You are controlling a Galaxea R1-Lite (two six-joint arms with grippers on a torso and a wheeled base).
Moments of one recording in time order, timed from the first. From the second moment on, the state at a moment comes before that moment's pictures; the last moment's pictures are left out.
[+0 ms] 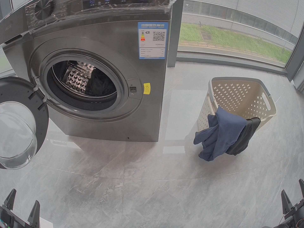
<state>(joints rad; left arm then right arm) 0.00 0.01 -0.02 0.00 0.01 -0.03 -0.01 0.01 -0.02 0.00 0.00 0.01</state>
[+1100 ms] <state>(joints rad) 0.00 0.02 -0.02 0.00 0.01 -0.03 -0.01 0.01 -0.02 0.00 0.00 0.01</state>
